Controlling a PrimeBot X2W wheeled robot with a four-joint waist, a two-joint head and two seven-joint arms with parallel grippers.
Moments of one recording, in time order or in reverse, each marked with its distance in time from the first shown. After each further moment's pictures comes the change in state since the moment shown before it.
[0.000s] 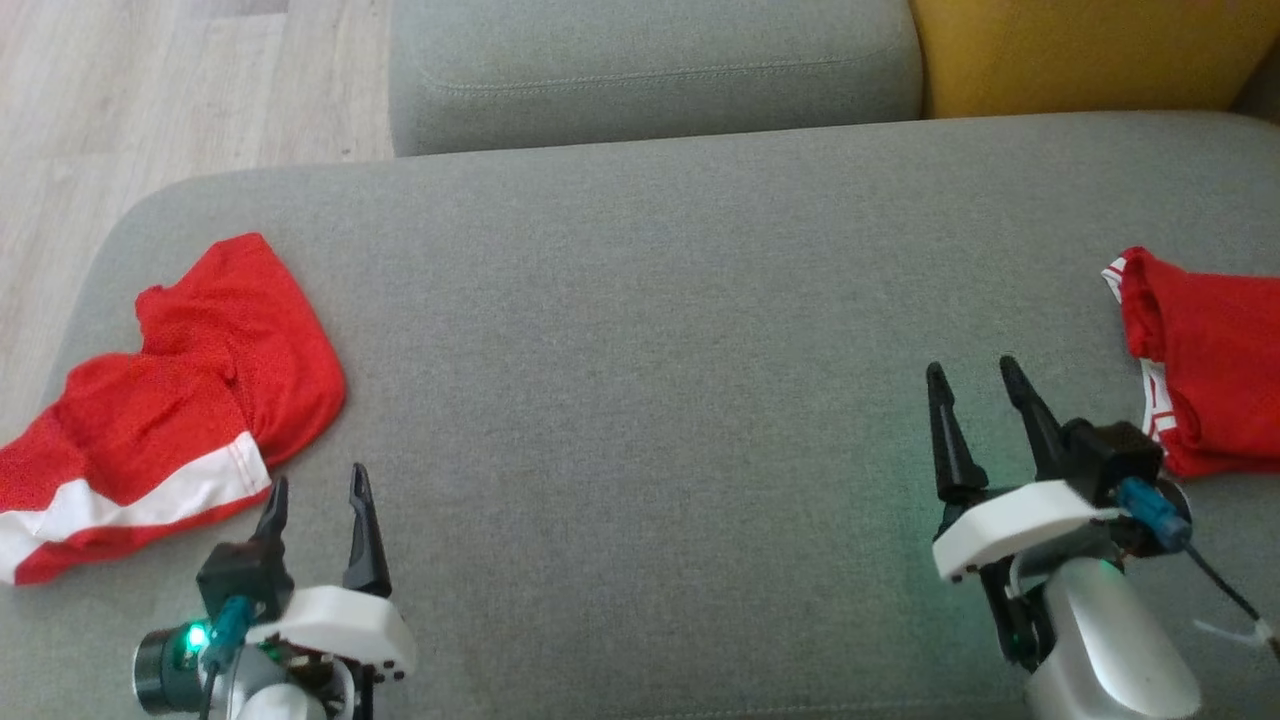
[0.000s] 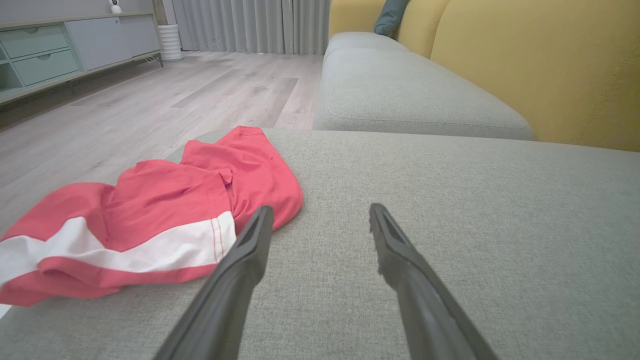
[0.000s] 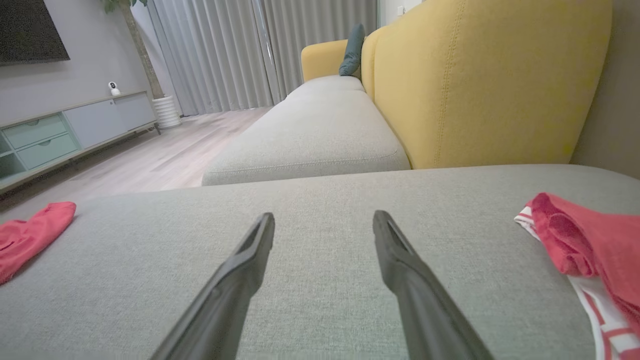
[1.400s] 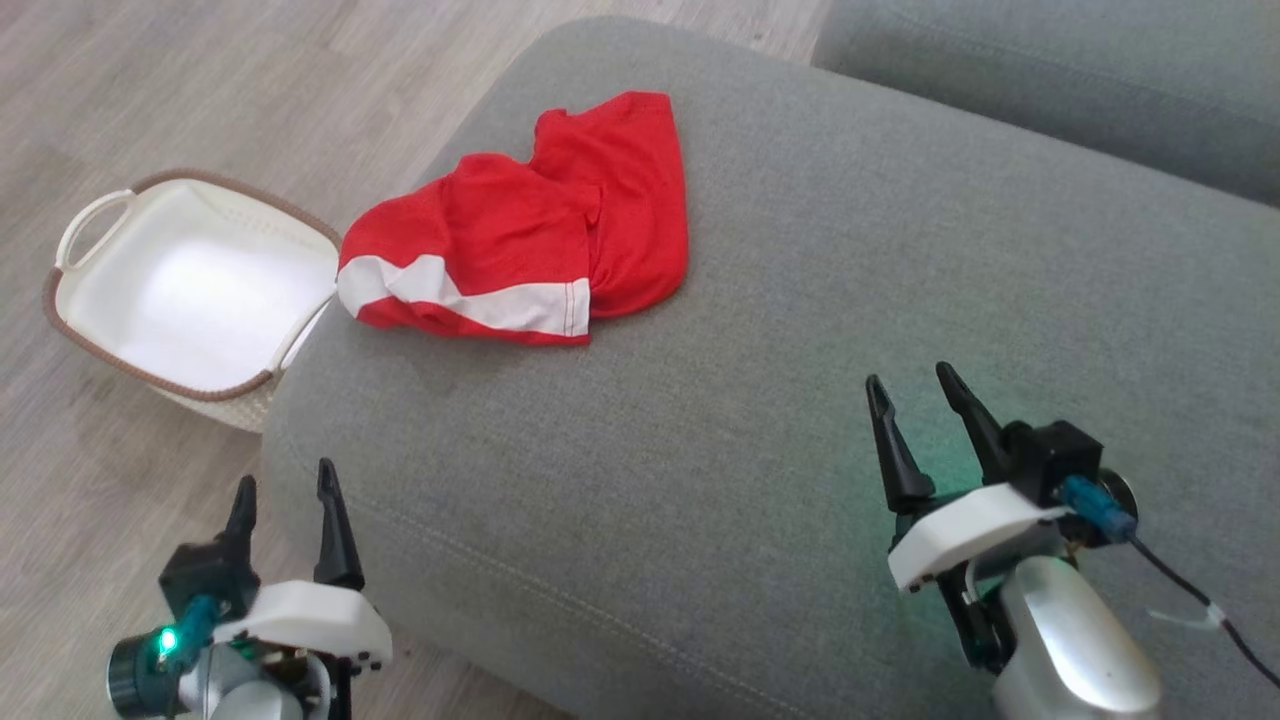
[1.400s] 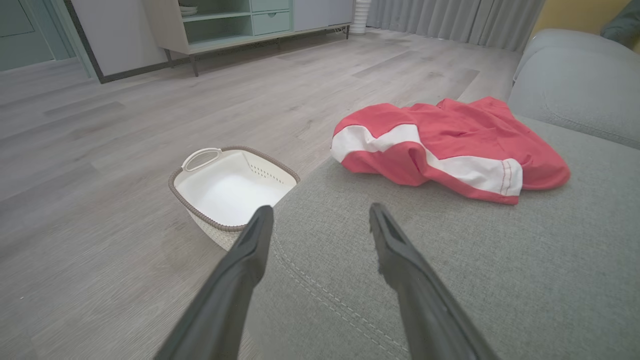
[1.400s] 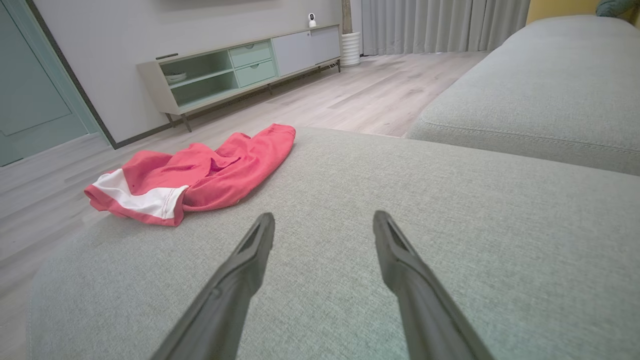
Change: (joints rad) left arm -0.003 0.000 0.050 -0.006 -0.021 -0.003 0.000; right arm -0.007 0.001 0.120 0.020 0.024 0.000 0.000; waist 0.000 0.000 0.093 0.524
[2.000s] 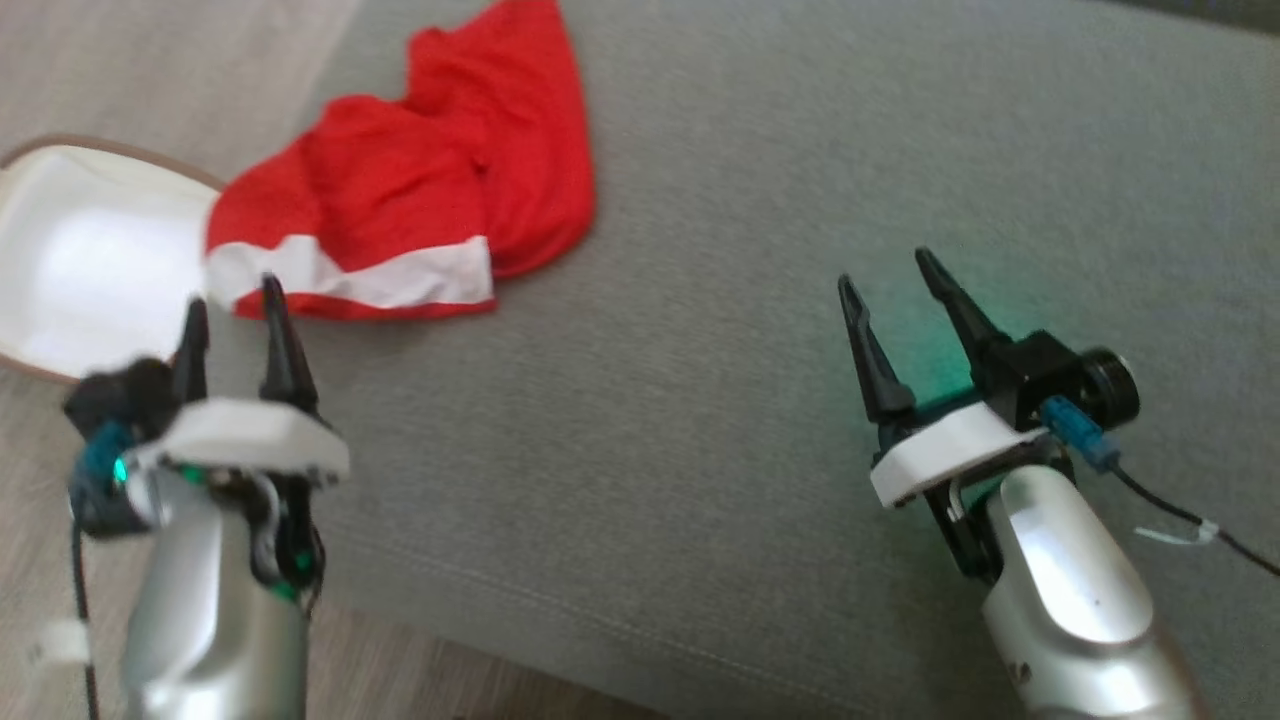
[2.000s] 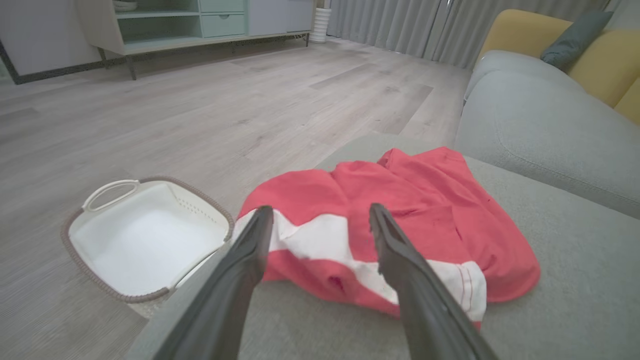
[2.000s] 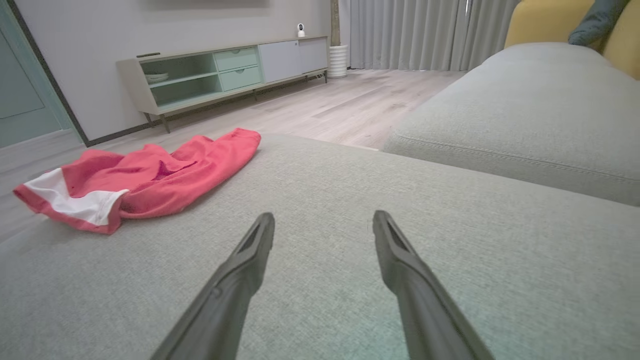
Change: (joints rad) left arm -0.318 -0.013 0.111 0.155 -0.085 -0.118 0.000; right arm -0.114 -0.001 0.028 -0.084 -0.134 0.000 0.000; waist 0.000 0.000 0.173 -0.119
